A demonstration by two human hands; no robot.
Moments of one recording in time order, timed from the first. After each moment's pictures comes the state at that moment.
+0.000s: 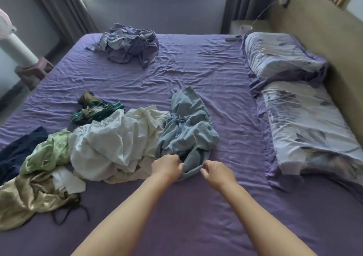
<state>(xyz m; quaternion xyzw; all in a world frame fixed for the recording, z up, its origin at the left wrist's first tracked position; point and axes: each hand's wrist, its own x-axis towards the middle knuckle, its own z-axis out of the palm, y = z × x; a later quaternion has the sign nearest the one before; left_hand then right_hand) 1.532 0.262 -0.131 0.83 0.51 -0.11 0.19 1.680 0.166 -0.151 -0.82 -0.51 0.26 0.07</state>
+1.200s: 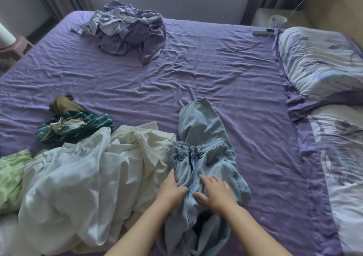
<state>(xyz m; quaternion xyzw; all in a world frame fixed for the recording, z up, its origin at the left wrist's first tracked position) 1.591 0.457 -0.283 0.61 0.61 -0.03 0.51 1.743 0.381 -0.303 -0.76 -0.57 0.31 -0.05</state>
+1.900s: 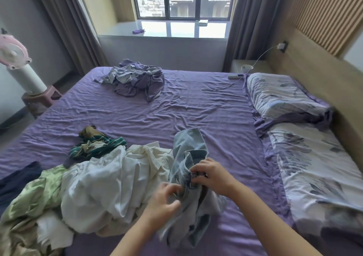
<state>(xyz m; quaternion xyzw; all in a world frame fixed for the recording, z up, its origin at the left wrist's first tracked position) 1.518 0.318 -0.103 0.76 0.43 0.19 0.45 1.728 0.293 -0.073 -0.64 -0.69 0.24 0.25</state>
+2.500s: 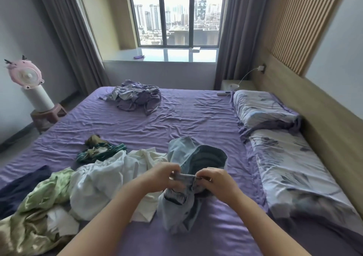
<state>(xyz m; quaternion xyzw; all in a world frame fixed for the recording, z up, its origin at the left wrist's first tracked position) 1.522 0.268 0.010 0.90 0.31 0.01 0.32 1.711 0.155 -0.028 -0.67 -0.65 0.16 0.30</state>
